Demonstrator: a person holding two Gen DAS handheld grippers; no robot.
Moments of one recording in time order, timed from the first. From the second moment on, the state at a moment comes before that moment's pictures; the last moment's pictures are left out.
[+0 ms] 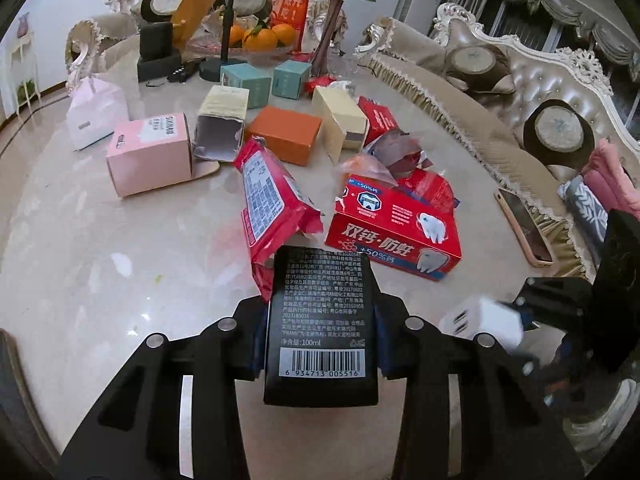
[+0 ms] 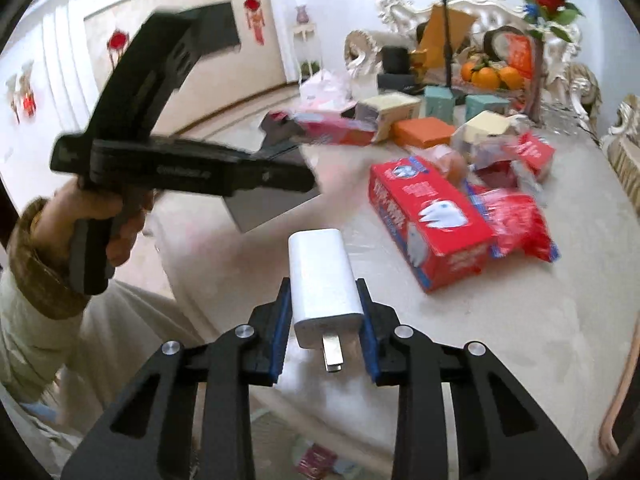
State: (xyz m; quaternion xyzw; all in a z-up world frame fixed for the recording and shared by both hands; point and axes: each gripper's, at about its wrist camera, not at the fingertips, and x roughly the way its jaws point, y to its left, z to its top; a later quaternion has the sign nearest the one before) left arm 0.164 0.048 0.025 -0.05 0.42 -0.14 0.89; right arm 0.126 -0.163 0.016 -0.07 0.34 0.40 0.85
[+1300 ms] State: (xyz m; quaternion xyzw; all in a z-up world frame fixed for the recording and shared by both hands) left arm 0.090 0.081 0.032 -0.13 0.40 -0.17 0.89; right arm 0.130 -0.183 0.012 -0.04 0.35 0.37 0.86
